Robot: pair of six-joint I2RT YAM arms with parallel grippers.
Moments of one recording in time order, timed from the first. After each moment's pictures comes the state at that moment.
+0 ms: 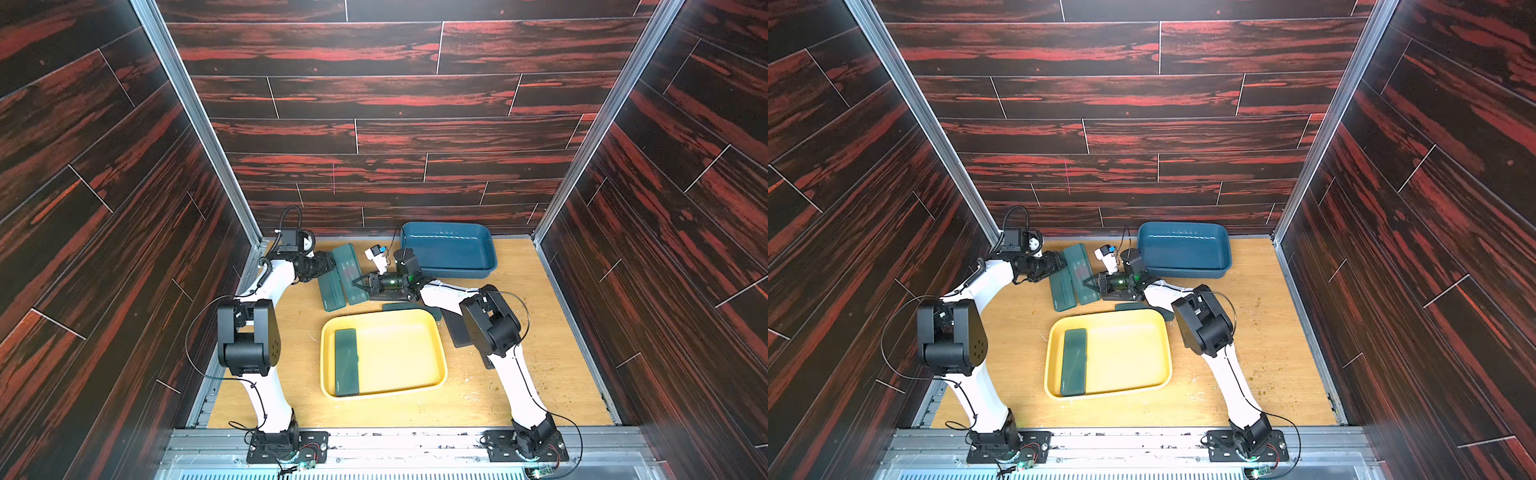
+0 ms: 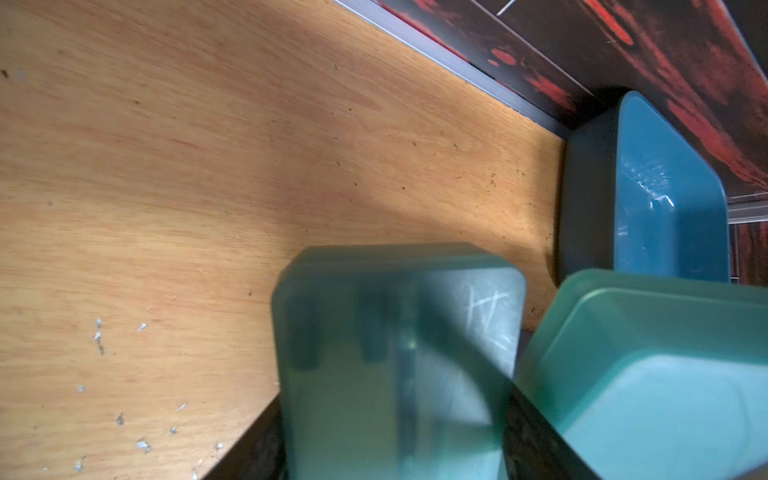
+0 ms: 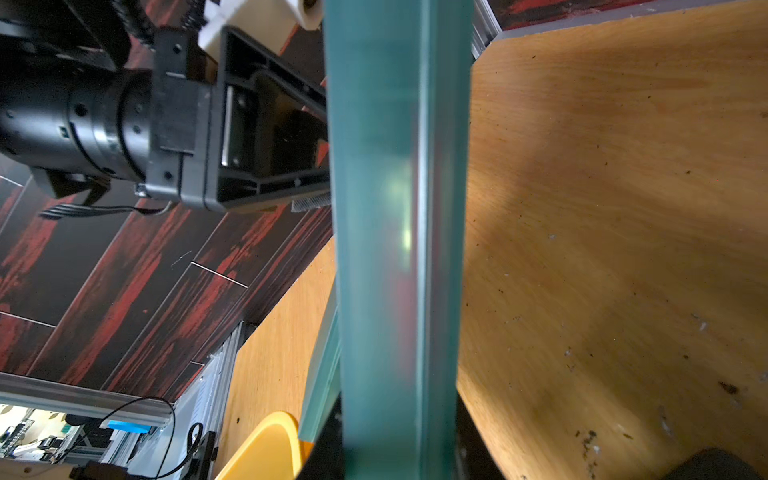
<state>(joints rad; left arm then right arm) 0.03 1.90 1.49 -0.48 0.36 -0.38 0.66 2.37 1.70 0.33 -0.76 0.50</state>
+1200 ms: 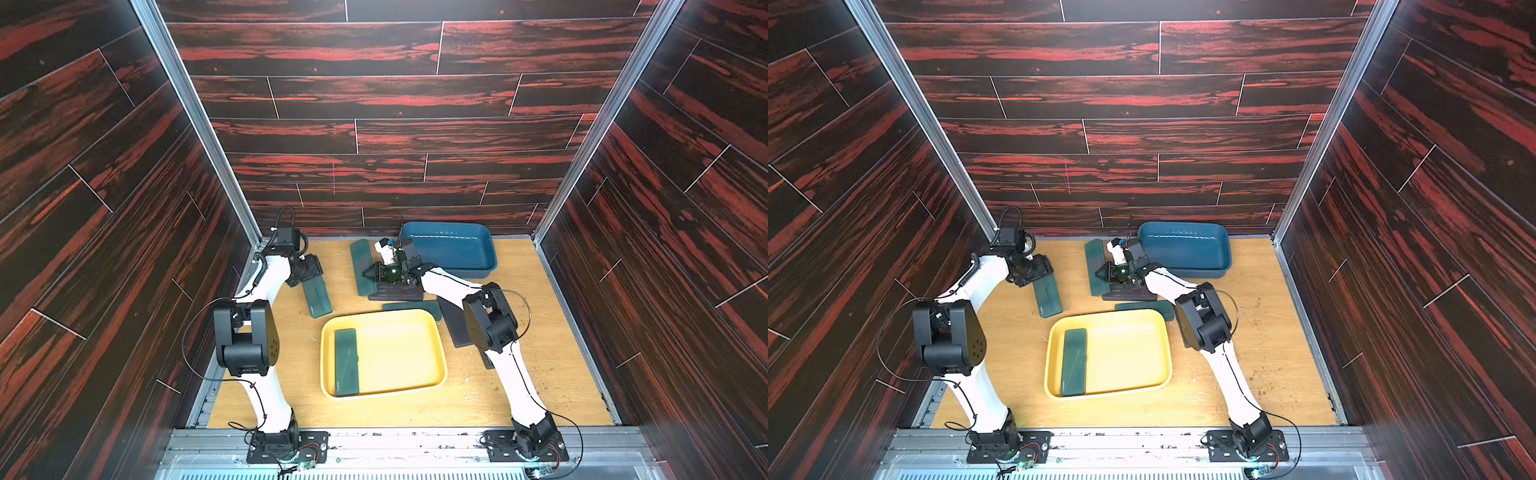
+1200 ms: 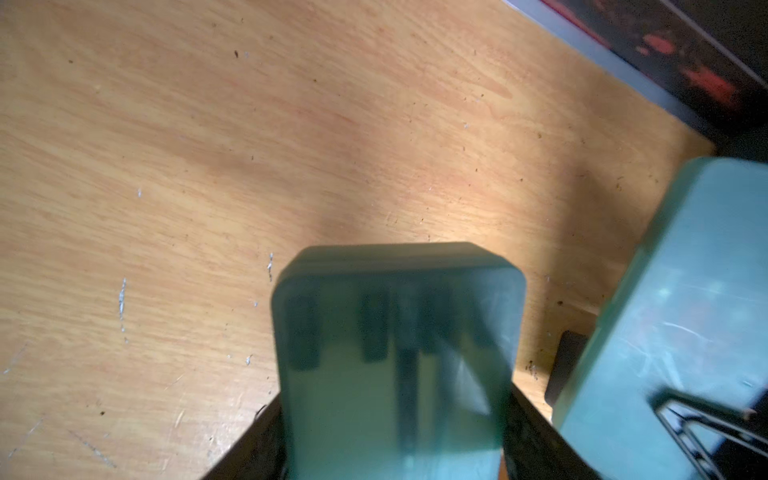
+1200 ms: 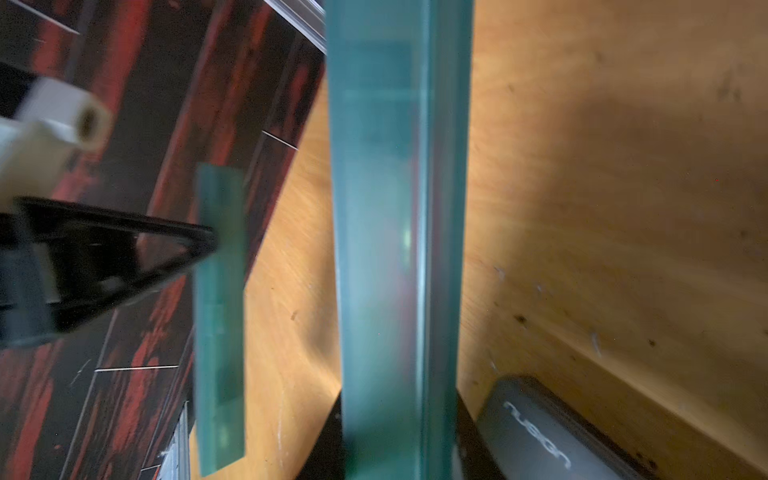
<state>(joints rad) 0.05 1.90 1.56 -0.71 0.14 -0.37 0.62 2.45 1.94 -0.12 -0.53 0.58</state>
